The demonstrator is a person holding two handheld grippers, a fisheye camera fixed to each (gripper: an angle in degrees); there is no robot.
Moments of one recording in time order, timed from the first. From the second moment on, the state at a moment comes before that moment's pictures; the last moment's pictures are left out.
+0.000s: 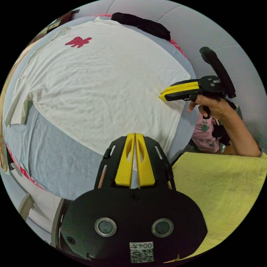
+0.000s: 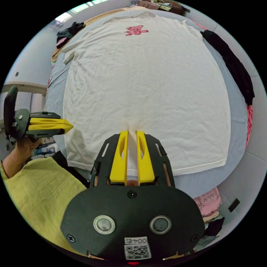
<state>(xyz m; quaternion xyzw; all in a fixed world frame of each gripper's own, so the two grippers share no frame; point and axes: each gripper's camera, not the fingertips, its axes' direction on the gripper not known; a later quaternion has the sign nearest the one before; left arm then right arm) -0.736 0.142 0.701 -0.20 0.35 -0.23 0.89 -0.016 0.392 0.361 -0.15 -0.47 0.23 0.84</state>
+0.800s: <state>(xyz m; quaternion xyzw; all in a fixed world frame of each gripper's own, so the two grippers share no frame) -0.602 0.075 0.758 -0.26 0.35 -0.27 0.86 0.074 0.491 0.393 -0.26 -0.43 0.12 0.86</state>
